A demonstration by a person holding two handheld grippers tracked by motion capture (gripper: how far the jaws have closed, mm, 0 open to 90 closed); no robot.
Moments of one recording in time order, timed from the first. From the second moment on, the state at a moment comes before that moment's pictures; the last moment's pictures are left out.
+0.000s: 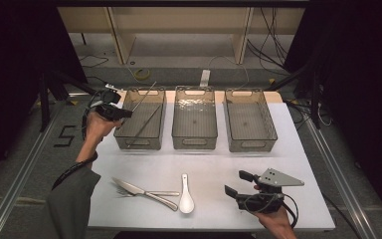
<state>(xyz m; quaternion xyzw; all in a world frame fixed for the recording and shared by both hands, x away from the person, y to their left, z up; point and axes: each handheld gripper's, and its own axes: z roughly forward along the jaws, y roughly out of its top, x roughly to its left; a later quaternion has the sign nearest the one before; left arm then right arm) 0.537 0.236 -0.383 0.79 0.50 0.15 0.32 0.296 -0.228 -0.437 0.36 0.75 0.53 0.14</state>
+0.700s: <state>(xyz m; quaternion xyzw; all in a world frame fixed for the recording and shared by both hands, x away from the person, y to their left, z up) 0.542 0.234 -0.401 0.78 0.52 0.15 0.32 0.296 -0.228 -0.437 0.36 0.76 0.53 0.13</state>
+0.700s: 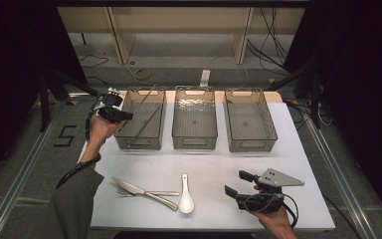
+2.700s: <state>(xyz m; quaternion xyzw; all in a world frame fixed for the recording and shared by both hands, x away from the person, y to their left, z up) 0.451 0.198 -0.390 0.79 0.45 0.10 0.40 0.297 -0.221 -0.438 0.37 0.76 0.51 0.13</state>
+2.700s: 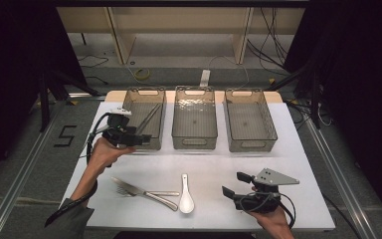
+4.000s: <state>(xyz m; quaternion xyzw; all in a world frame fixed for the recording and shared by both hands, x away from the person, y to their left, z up) 0.381 0.195 -0.408 0.77 0.41 0.13 0.47 0.320 -0.174 -0.443 0.38 0.79 0.47 0.07</state>
